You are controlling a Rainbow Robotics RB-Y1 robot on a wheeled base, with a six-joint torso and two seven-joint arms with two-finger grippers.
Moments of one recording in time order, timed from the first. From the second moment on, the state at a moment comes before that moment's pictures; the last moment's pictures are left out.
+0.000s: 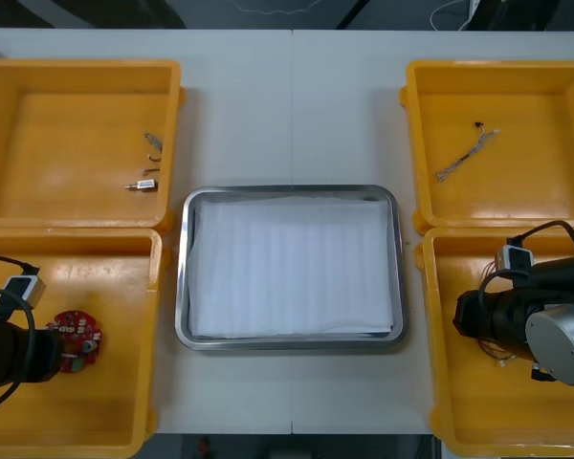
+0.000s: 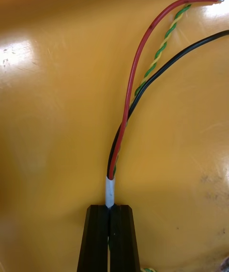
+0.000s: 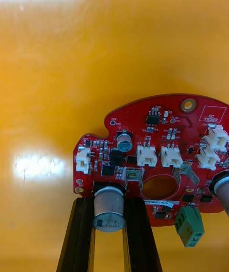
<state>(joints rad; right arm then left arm) 0.09 -0.50 0.09 -2.11 -0.36 1.42 1.03 0.28 0.82 0.02 -2.11 0.71 1.32 -1.28</state>
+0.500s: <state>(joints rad) 0.10 -0.55 0.07 -2.34 -0.37 1.69 1.03 0.15 0.82 0.16 -2.29 0.82 1.70 -1.28</state>
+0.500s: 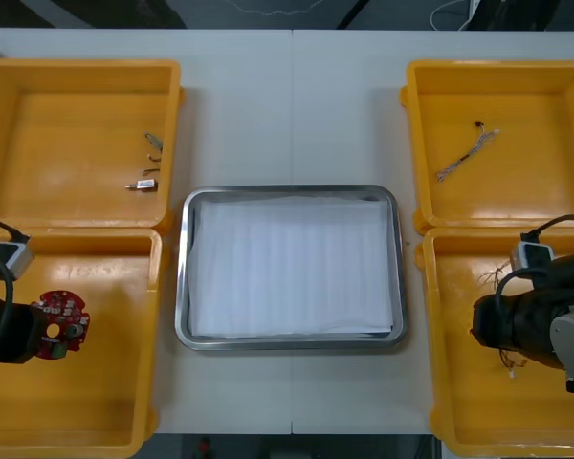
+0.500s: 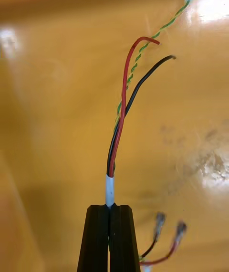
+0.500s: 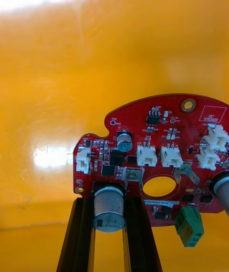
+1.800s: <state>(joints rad) -0.03 -0.82 -0.25 -2.57 -0.93 1.92 1.04 -0.58 0.61 -0.48 -2.15 0.76 1.91 -1.18</state>
